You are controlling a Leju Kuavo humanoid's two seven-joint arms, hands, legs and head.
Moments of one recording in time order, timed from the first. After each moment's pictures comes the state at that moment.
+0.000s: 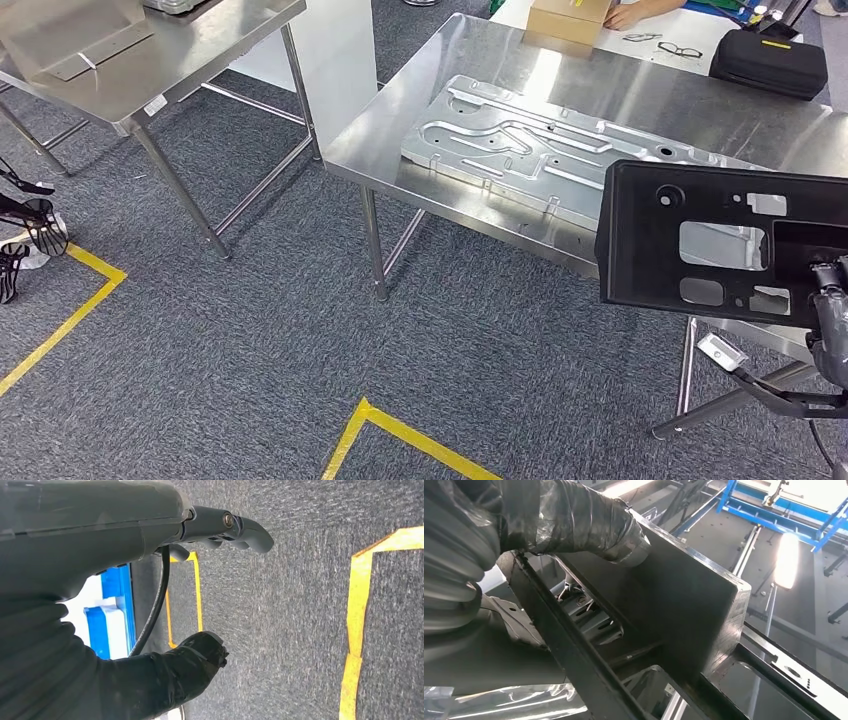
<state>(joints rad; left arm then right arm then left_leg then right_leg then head) 0.01 -0.07 1.17 -0.29 -1.43 -0.10 -0.06 0.00 -0.75 0.08 -1.88 1.38 -0.47 0.05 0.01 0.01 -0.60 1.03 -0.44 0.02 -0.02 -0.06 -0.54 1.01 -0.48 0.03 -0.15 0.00</state>
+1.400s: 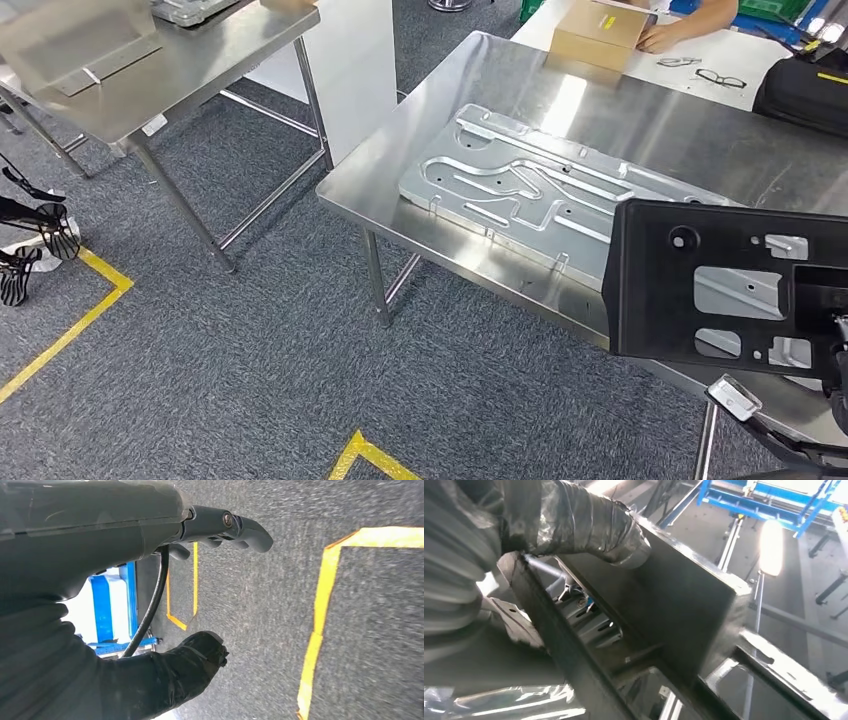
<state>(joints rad) 0.01 -0.07 1.22 -0.29 -1.43 -0.12 -0.06 0.22 -0.74 -0.02 -1.95 1.40 -0.60 0.08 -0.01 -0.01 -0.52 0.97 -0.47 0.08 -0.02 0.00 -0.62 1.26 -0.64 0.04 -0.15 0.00</state>
